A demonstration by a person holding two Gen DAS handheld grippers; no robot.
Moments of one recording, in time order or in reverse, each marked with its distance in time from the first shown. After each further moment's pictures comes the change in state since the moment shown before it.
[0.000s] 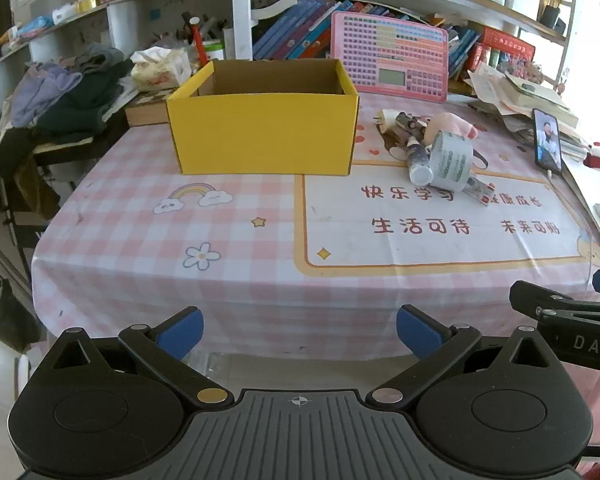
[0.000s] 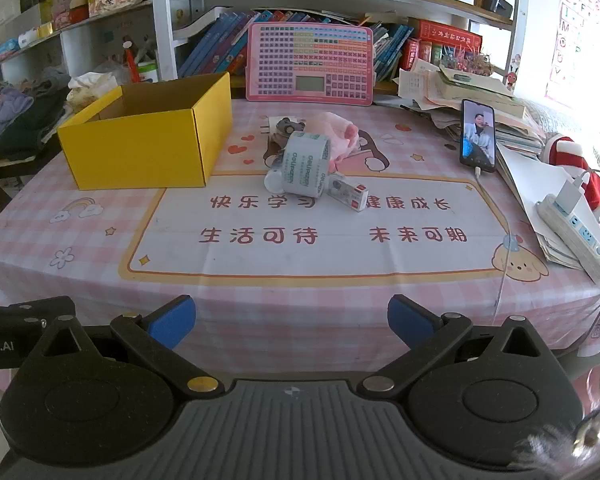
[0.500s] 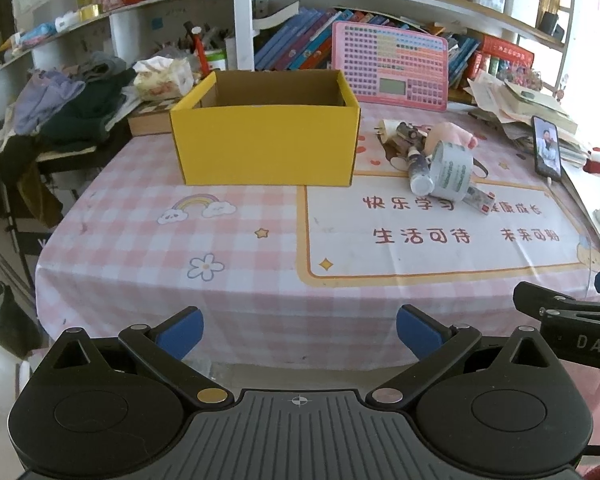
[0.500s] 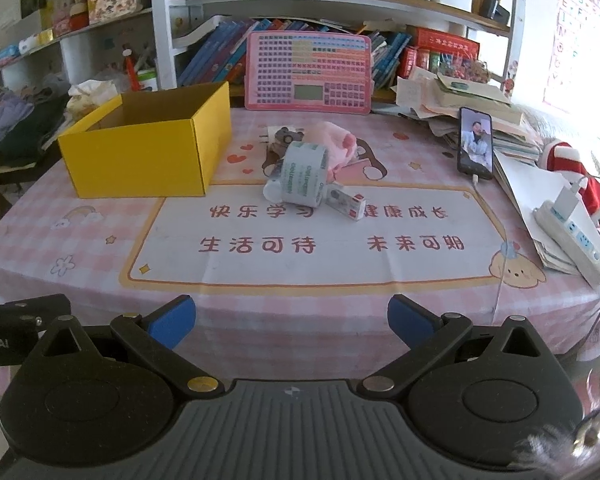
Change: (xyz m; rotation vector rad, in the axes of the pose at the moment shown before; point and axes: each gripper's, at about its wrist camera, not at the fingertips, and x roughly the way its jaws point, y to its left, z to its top) left arm -0.004 0.002 0.004 0.001 -0.024 0.005; right arm -0.004 -0.001 0.003 0.008 -0.022 -0.003
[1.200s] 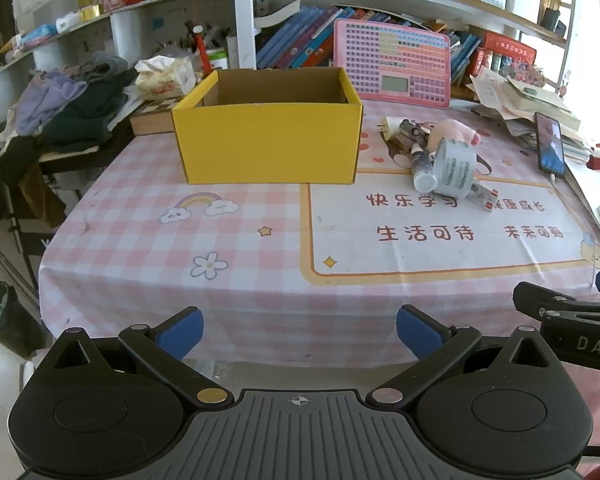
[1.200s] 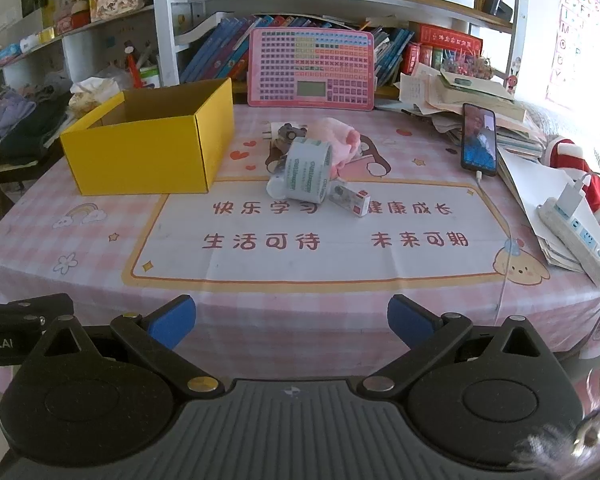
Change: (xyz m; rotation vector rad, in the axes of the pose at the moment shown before) left arm 0.001 -0.001 -0.001 0.008 0.003 0.015; right arm 0.001 0.002 -0.001 -0.003 0.008 0.010
